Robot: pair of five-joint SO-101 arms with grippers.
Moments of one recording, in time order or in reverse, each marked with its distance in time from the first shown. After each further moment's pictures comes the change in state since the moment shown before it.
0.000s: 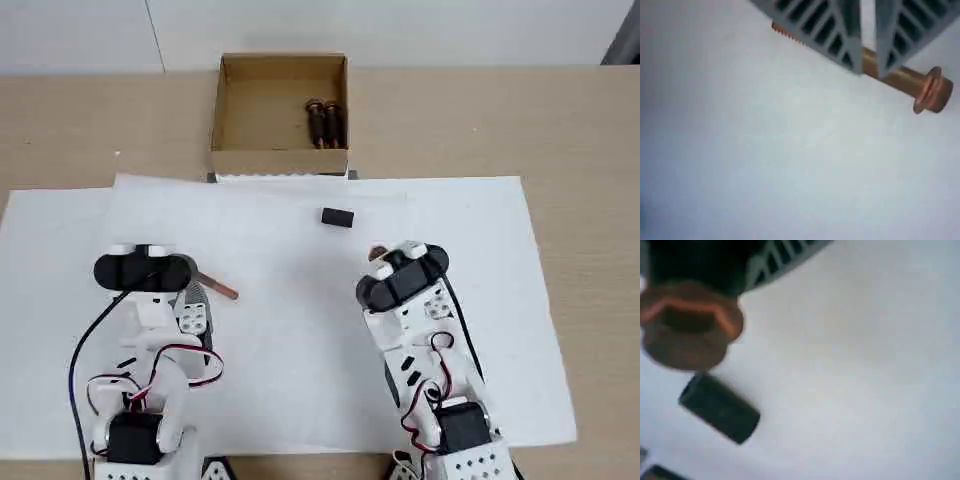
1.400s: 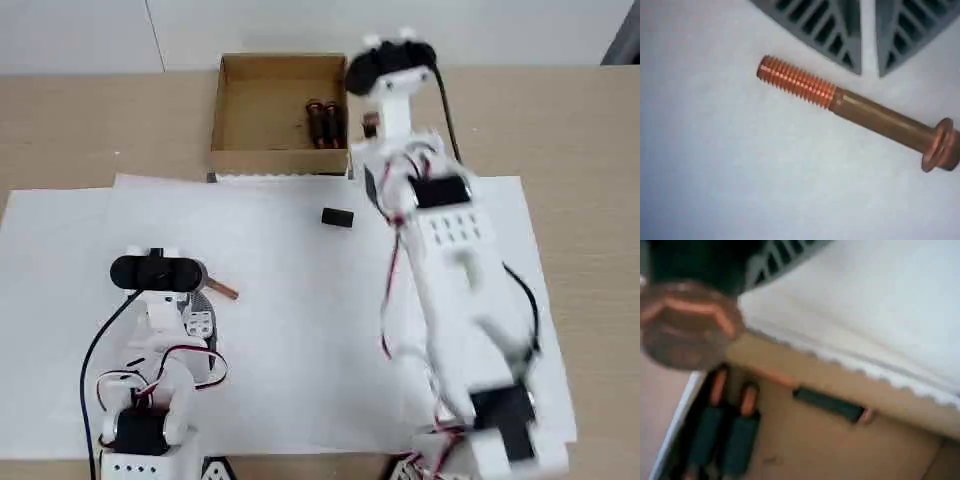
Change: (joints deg) left arm 0.0 0.0 5.5 0.0 -1.1; right arm 3.8 101.2 -89.9 2.5 -5.5
